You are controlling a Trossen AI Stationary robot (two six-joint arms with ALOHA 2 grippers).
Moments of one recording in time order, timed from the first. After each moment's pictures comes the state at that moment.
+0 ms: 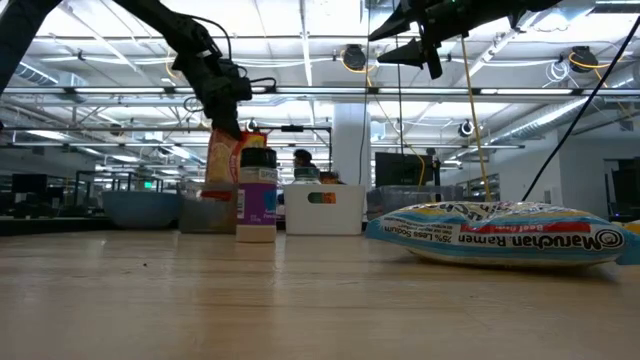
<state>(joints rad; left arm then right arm) 1.04 1.82 1.71 -1.13 0.58 0.71 -0.41 1.14 0.94 0.07 0.00 0.43</state>
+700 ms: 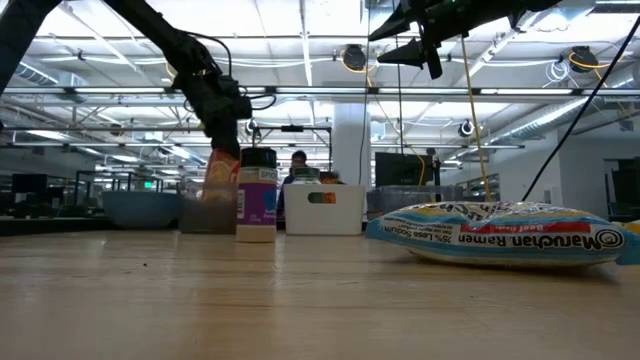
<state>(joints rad) 1.04 1.82 1.54 -0.95 0.58 0.67 -0.41 1.14 0.94 0.07 0.00 0.43</state>
